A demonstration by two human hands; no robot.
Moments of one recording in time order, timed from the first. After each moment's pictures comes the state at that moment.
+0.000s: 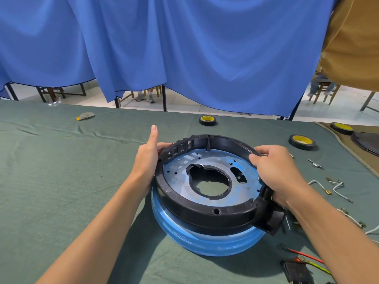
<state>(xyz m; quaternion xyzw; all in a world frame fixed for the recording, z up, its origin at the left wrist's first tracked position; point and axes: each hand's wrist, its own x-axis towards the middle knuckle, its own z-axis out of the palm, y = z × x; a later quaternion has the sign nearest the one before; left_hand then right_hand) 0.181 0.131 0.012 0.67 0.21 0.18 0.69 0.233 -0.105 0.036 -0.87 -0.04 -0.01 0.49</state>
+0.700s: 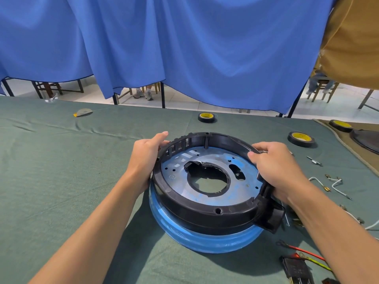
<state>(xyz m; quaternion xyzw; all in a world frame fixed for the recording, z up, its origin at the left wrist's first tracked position) 0.180 0.133 0.016 0.68 0.21 0.19 0.68 0.234 -0.110 0.036 -0.88 -0.07 -0.01 0.48</state>
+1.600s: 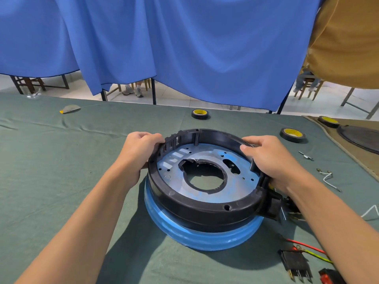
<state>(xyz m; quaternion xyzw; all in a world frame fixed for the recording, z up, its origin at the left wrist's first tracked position) 0.180 0.140 0.028 0.72 0.22 0.15 0.64 0.239 -0.108 0.038 -0.86 -0.11 0.02 0.49</state>
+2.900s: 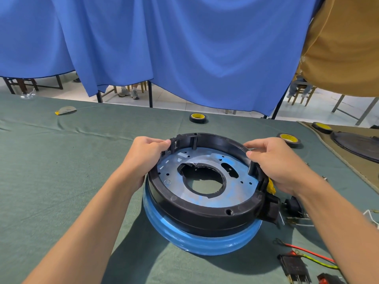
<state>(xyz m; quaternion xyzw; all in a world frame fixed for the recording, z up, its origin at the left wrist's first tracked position) 0.178 0.131 0.030 0.75 0.21 0.12 0.62 0.245 -0.118 0.042 -0.89 -0.10 0.00 0.45</state>
